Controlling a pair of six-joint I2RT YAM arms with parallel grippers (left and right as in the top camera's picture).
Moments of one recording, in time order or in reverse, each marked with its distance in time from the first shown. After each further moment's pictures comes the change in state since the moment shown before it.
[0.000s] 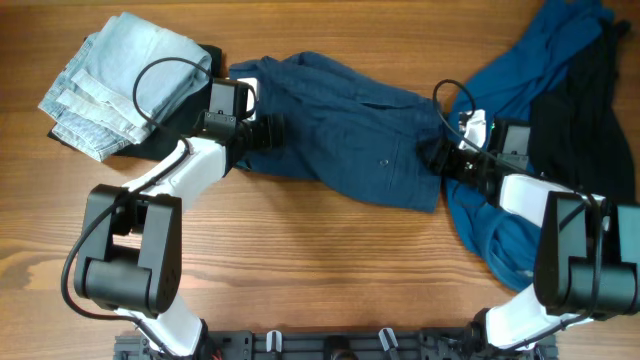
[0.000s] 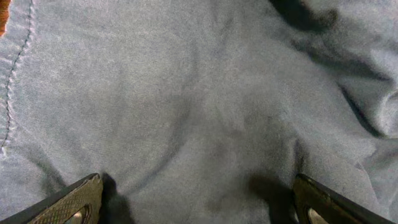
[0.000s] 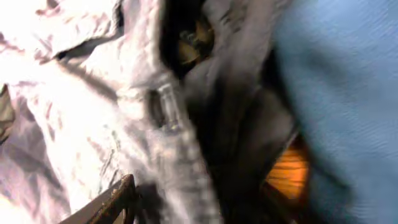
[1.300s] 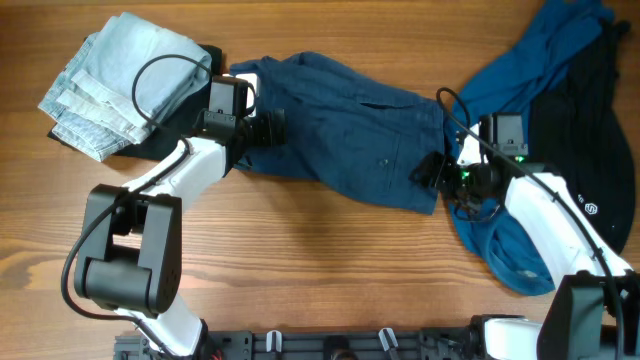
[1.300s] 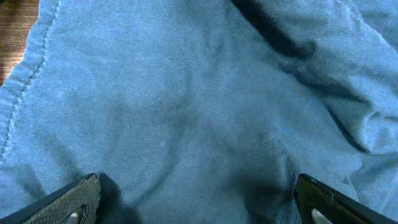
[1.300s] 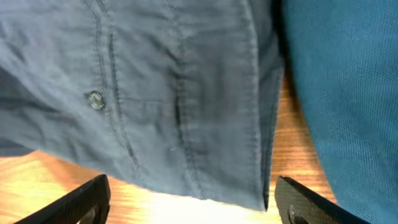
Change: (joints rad) left arm 0.000 0.000 0.000 0.050 0.001 0.000; right arm 0.118 -0.304 0.138 -0.779 0.244 0.159
